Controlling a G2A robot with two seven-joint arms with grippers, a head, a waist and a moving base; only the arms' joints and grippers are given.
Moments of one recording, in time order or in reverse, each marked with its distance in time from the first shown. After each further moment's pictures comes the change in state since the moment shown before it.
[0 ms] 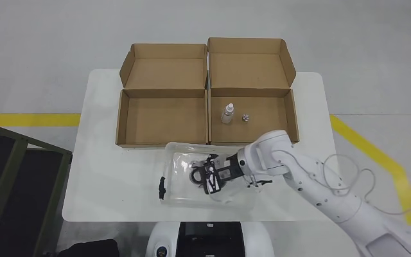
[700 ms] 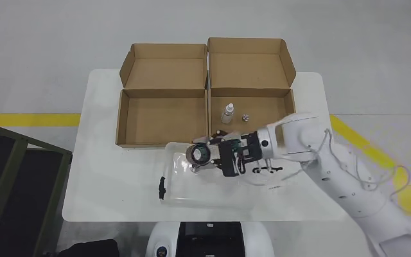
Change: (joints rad) left arm 0.000 0.000 0.000 0.000 0.000 0.000 0.000; right arm 0.021 0.047 0.185 -0.077 0.092 0.001 -0.214
